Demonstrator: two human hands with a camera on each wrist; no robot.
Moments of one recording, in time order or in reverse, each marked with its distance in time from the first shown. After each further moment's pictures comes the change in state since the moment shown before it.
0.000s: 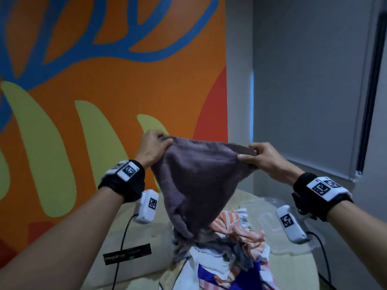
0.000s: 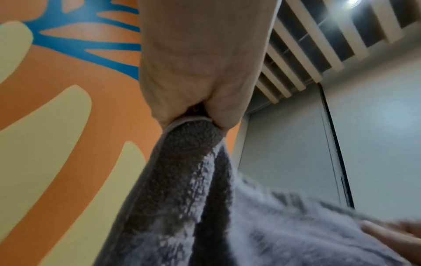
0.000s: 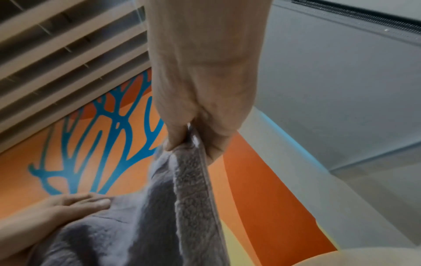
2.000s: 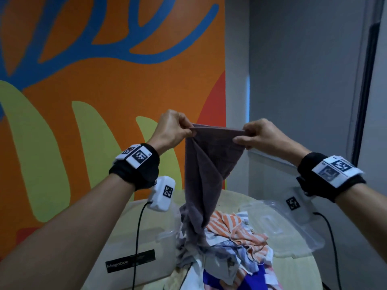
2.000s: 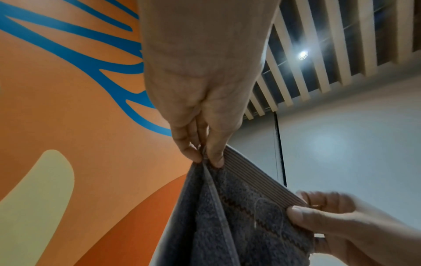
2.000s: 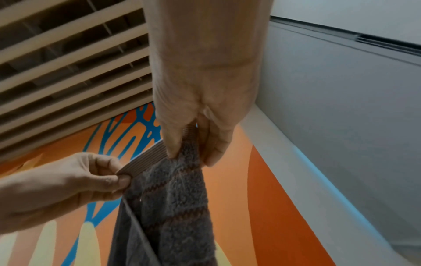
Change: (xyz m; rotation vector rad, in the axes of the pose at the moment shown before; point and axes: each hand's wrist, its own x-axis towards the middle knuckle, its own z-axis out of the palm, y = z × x) left_hand 0.018 0.050 -0.021 -0.168 -0.073 0.210; right_hand 0.012 -0.084 0.000 -0.510 0.011 -0.259
